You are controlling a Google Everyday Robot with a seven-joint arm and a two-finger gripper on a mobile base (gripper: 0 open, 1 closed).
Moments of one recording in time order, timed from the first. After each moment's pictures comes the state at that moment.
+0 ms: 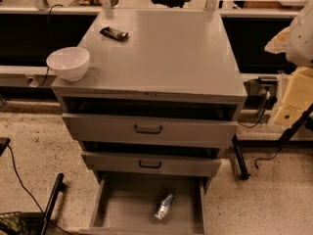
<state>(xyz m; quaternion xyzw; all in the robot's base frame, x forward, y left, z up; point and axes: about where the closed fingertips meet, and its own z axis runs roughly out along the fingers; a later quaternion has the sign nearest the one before) 0.438 -0.217 0.976 -0.60 0.78 -0.03 0.16</state>
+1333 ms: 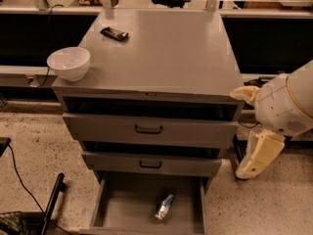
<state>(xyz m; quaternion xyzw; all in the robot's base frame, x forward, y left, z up) 0.410 -0.165 0.879 -0.65 0.72 0.07 0.24</state>
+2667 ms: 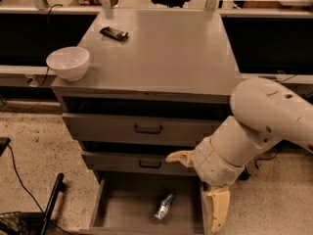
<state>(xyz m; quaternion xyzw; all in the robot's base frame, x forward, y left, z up) 0.334 -0.066 0.747 -0.81 0.52 0.22 0.15</state>
